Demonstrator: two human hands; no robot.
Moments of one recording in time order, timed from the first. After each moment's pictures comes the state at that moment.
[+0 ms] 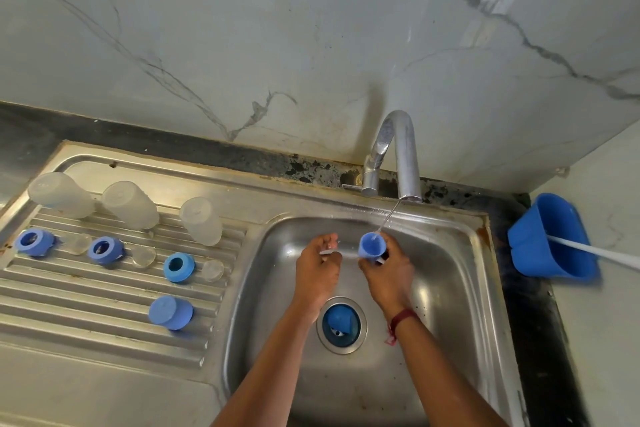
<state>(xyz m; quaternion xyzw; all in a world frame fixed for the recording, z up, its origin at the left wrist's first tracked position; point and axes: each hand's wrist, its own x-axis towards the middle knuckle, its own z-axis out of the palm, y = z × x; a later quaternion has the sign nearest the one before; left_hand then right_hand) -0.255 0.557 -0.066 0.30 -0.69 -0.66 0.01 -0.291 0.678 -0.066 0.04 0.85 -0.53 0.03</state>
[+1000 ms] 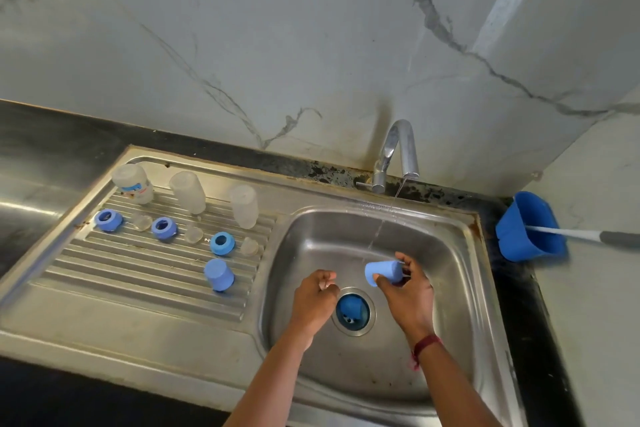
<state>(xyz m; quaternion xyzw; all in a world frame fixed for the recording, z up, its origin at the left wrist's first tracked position) -0.140 0.544 -0.050 0.30 -0.70 -0.64 -0.07 -0.199 0.708 -0.036 0.08 0.86 -0.50 0.04</state>
